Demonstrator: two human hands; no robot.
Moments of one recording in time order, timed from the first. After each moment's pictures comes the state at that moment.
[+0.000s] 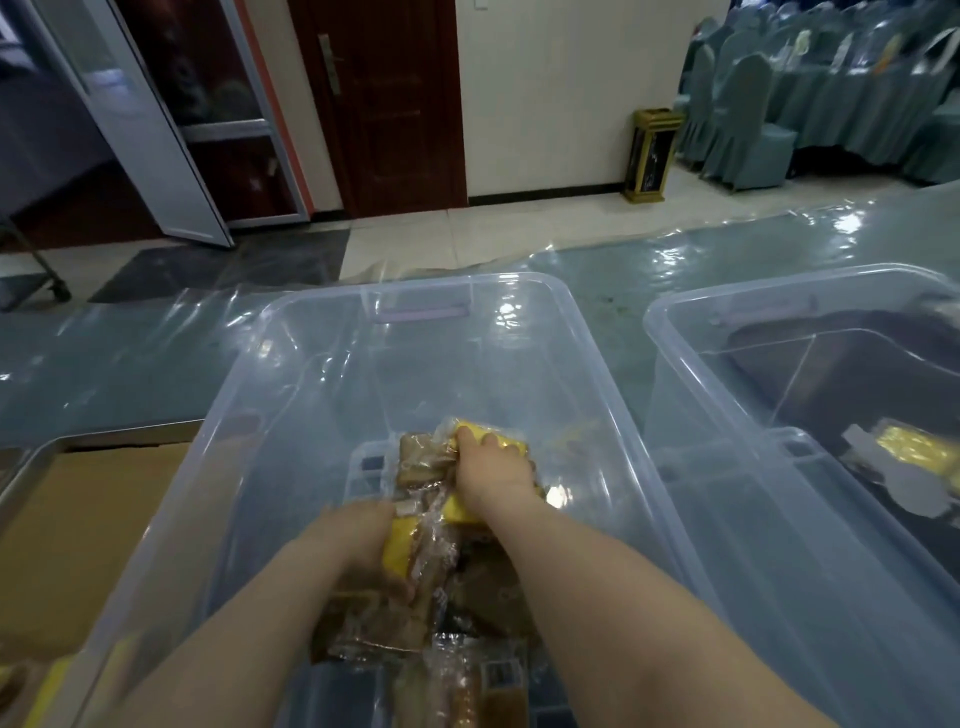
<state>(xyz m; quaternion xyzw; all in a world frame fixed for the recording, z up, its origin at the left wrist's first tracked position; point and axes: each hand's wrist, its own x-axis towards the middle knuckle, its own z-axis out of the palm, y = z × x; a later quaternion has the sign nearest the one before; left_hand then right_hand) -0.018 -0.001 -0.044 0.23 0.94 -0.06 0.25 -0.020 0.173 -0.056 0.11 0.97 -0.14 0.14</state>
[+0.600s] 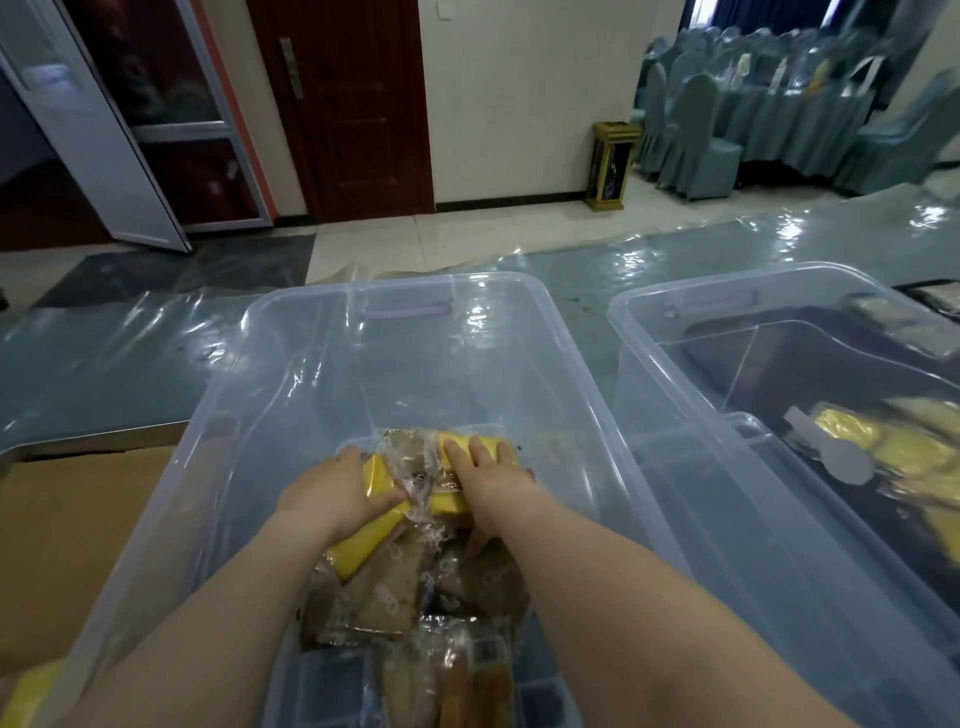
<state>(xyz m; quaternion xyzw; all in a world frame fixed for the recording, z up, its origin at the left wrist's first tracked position) -0.028 0.004 -0.031 0.14 0.98 0.06 0.12 0.022 0.193 -0.041 0.05 0.96 -0.09 0.26</state>
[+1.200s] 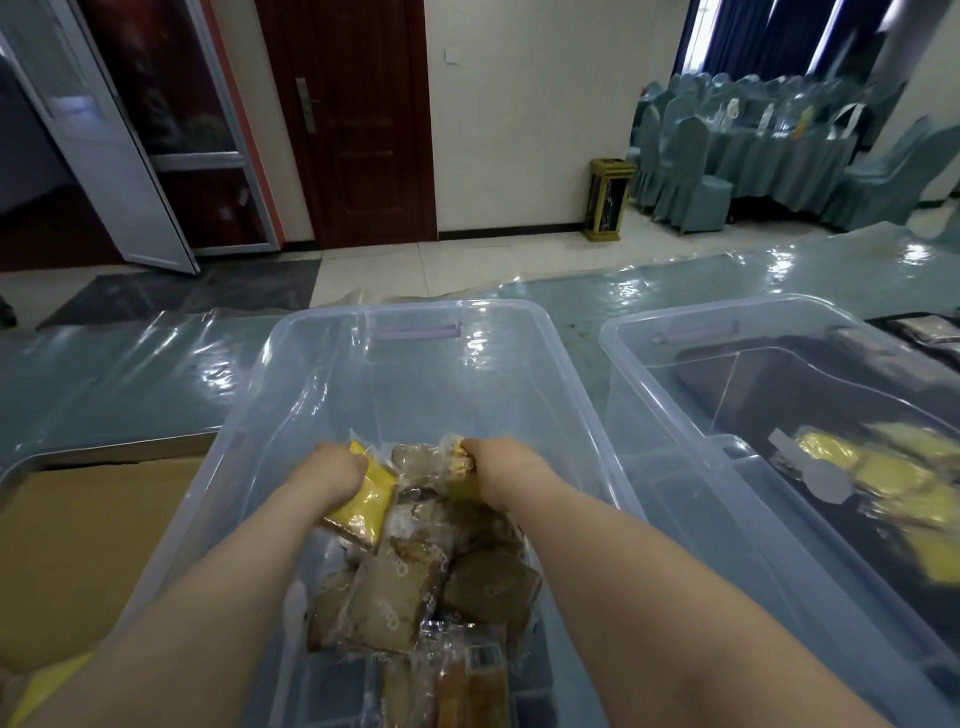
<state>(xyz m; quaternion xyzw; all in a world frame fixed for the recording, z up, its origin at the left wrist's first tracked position) -0.041 0.010 0.005 0.05 0.98 0.10 0.16 0.023 0.198 0.006 0.09 0.97 -0.14 0.16</state>
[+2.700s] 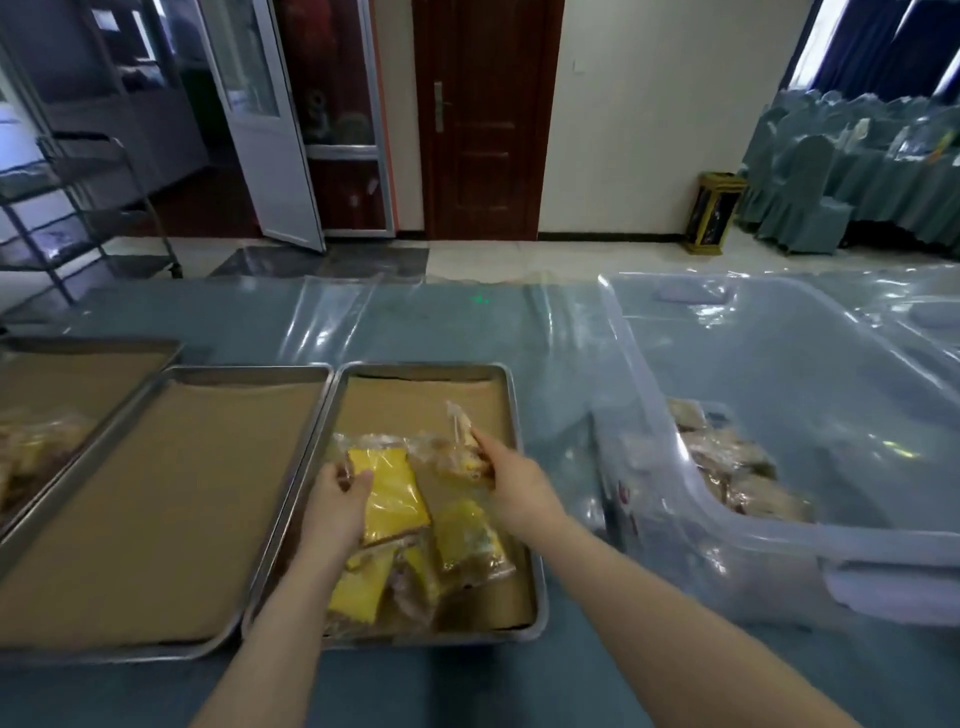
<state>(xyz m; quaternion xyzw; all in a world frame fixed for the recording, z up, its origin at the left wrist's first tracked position) 0.056 -0.402 -0.037 -0.13 0.81 0.57 0.00 0.076 -0.198 -0.021 0.01 0.95 -0.31 0.01</state>
